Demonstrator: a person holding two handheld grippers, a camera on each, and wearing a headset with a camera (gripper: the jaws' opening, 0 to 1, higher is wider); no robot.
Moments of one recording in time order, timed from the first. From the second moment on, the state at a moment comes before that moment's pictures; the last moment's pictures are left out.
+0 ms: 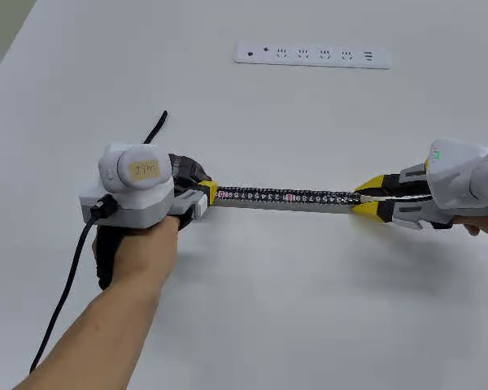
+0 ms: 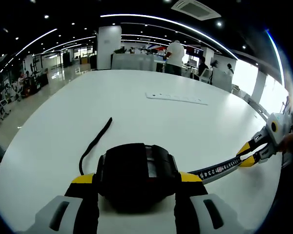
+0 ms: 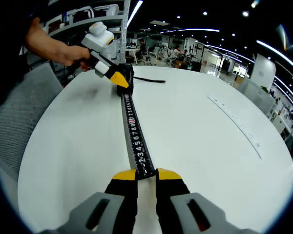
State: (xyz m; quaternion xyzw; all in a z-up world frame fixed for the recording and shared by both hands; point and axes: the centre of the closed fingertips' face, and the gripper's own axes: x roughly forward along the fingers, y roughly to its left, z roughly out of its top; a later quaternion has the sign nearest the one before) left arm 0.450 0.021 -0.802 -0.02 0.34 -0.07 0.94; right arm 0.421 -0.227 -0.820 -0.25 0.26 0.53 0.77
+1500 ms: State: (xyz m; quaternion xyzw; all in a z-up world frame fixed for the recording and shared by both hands) left arm 0.450 0.022 -0.801 -0.02 0.34 -0.07 0.94; right arm 0.426 -0.169 -0.816 -0.22 0.25 0.55 0.77
